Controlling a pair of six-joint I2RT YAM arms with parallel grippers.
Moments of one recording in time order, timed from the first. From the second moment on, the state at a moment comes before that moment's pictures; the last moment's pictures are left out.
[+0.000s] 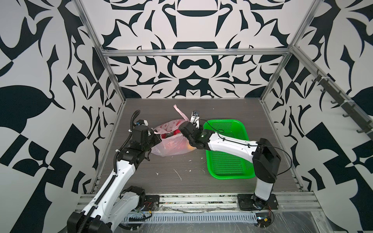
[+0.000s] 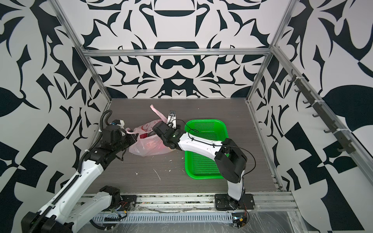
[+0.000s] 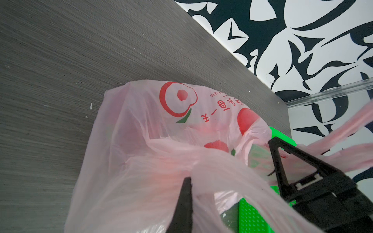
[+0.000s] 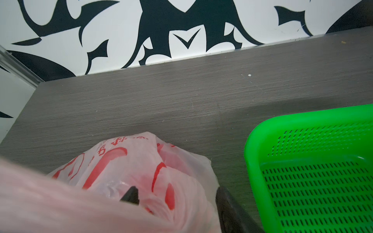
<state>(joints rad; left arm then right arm) -0.28 0.92 0.71 -0.39 0.09 -0.74 0.96 1.84 1.43 -0.34 0.72 0.80</state>
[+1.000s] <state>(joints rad) -0.13 1.33 0.93 -0.19 0.23 -0.73 0.82 1.92 1.66 -0.35 0.32 0.65</state>
